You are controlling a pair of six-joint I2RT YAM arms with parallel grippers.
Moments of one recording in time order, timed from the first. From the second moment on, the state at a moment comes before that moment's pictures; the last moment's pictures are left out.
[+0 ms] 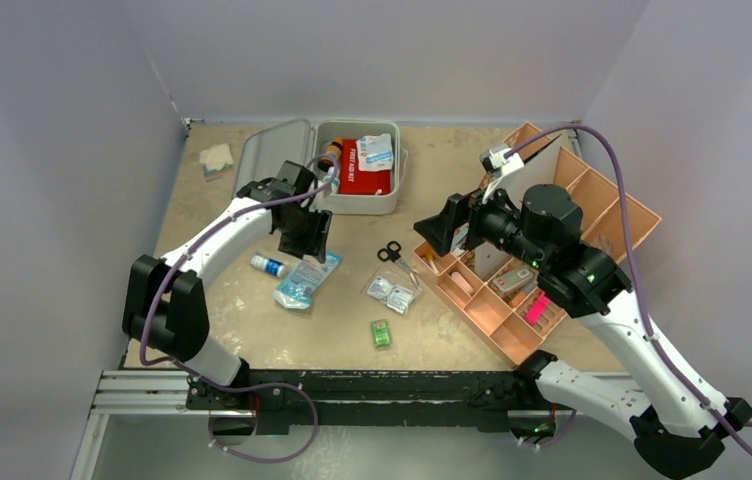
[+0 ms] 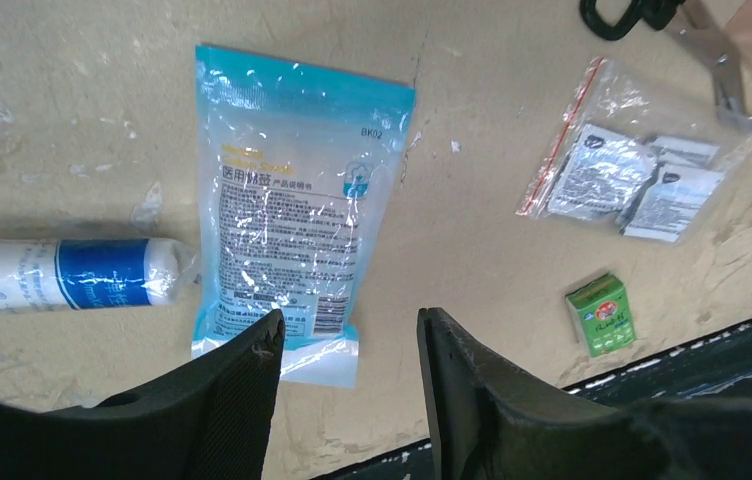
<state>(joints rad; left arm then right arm) -0.39 1.56 1.21 -0.85 0.15 -0.20 0.65 0.90 1.17 -0.52 -0.13 0.32</state>
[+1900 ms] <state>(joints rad) -0.67 1.80 1.14 -0.78 -0.42 -0.29 0.65 0.87 1.15 -0.49 -0.13 0.32</state>
